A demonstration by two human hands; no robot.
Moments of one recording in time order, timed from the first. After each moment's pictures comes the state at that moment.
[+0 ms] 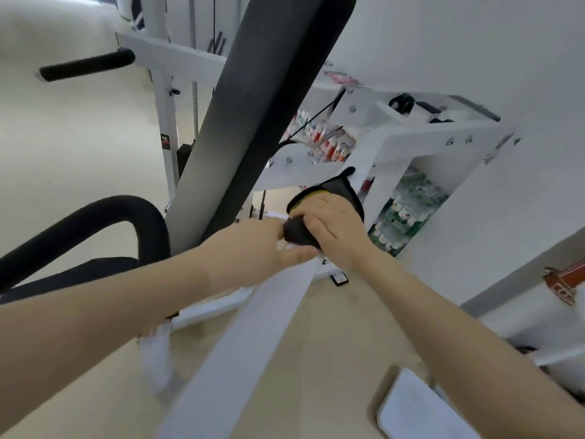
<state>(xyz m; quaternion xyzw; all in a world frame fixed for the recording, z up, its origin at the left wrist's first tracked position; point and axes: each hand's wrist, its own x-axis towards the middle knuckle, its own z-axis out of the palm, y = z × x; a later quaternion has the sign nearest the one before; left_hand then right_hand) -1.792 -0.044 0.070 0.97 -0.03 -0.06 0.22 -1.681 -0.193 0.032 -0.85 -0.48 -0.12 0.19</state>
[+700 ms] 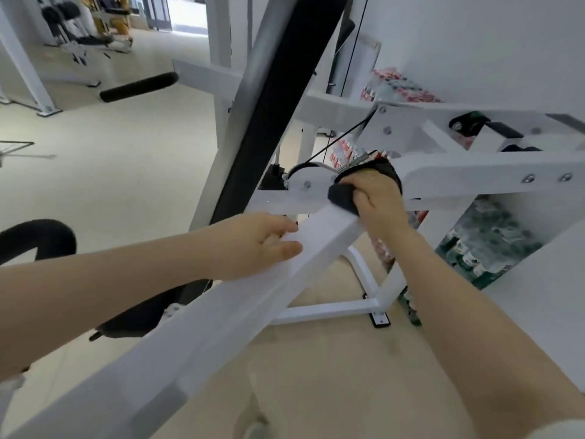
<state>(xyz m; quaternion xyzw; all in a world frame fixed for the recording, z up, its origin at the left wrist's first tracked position) -1.682 -0.096 0.086 0.95 0.07 -0.09 0.30 -1.463 -0.243 0.037 -0.83 -0.47 -0.15 0.26</state>
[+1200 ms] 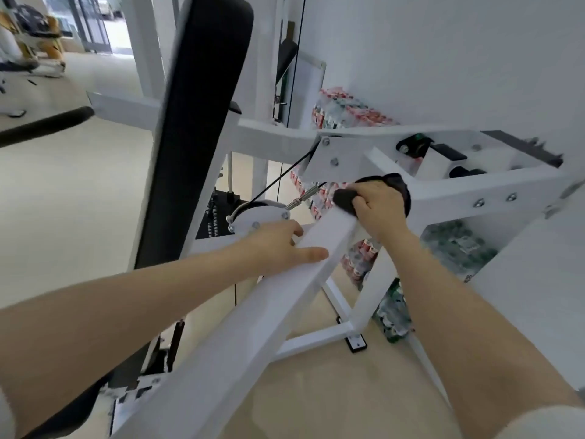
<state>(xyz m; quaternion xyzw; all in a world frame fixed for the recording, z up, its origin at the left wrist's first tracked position) -1.498 -0.127 0.078 0.94 0.08 -0.09 0.32 -1.336 -0.279 0.054 -0.91 -0.30 -0.18 0.22</state>
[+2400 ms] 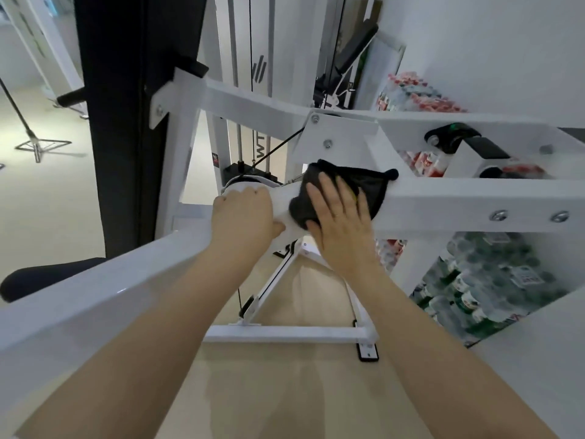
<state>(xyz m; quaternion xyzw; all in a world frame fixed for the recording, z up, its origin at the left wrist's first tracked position) -1.444 -0.225 0.062 0.94 0.34 0.08 -0.02 -1.310 -0.328 -0.023 -0.79 -0.47 -0.37 0.11</state>
